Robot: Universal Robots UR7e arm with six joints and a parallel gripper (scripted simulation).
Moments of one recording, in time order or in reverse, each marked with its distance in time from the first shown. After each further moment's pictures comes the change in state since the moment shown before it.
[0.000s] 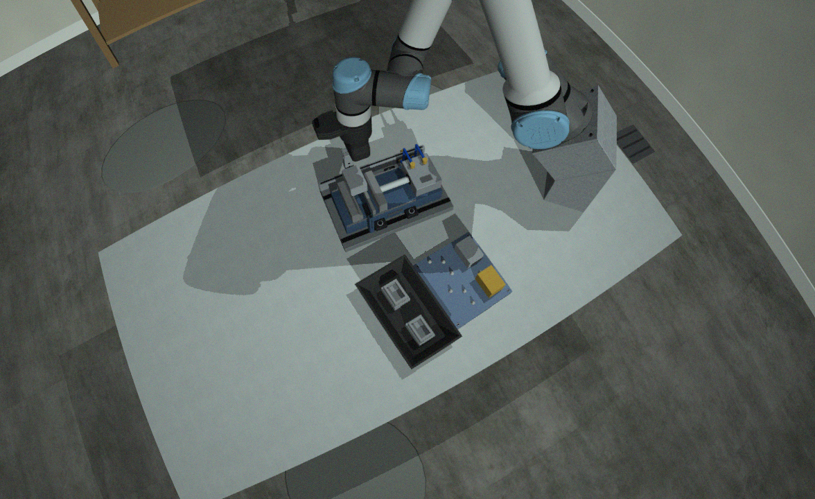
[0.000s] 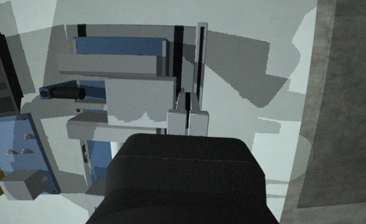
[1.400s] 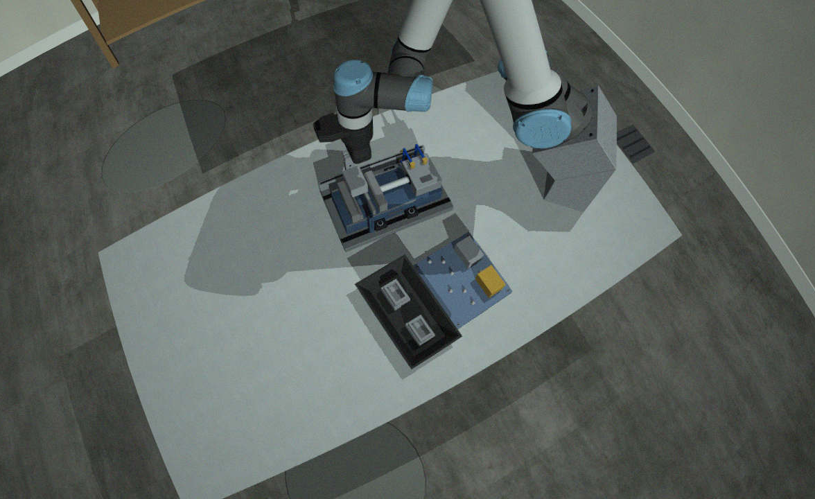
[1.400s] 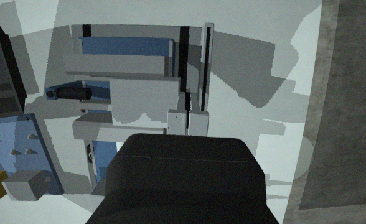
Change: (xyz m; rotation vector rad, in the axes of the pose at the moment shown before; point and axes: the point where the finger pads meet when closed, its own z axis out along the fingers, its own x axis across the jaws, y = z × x) arm -0.007 0.000 0.000 0.000 0.001 0.000
